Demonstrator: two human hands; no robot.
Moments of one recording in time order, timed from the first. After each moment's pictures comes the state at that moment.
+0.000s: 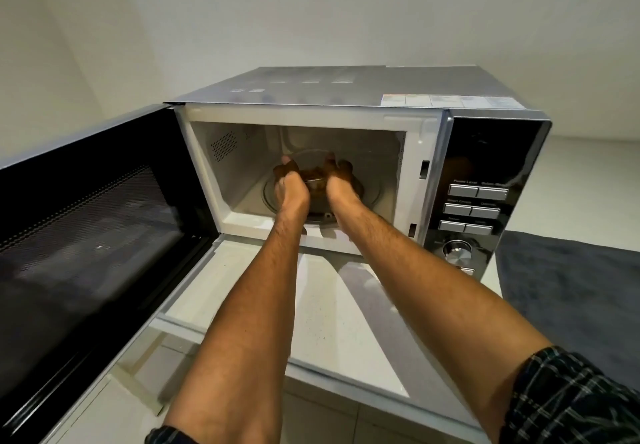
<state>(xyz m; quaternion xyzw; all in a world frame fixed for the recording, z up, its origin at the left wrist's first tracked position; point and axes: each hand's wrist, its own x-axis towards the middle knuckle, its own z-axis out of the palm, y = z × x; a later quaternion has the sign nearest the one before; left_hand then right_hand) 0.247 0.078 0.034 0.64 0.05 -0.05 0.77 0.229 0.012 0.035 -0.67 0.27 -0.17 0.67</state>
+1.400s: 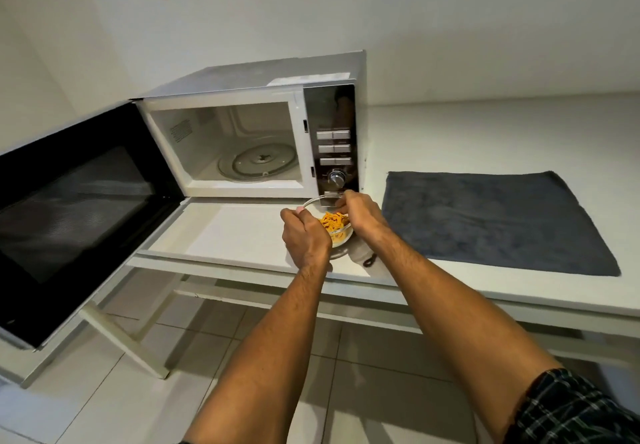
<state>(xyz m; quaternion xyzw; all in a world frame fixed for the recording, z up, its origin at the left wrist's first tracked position) -0.040 0.035 -0.026 0.81 0.04 0.06 0.58 -0.061 -0.060 -0.008 -0.77 0.29 -0.14 0.55</state>
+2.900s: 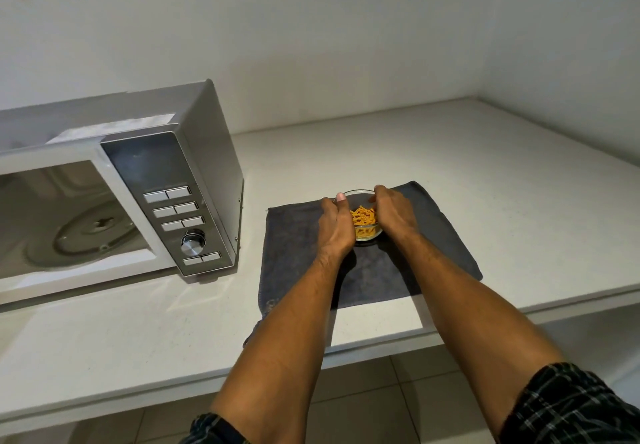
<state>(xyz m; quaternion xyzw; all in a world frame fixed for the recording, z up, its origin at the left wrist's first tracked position) -0.094 -0.216 -0.023 0.79 -0.30 -0.20 0.50 -0.165 -0.314 -0.024 -0.71 0.48 -0.30 0.42</state>
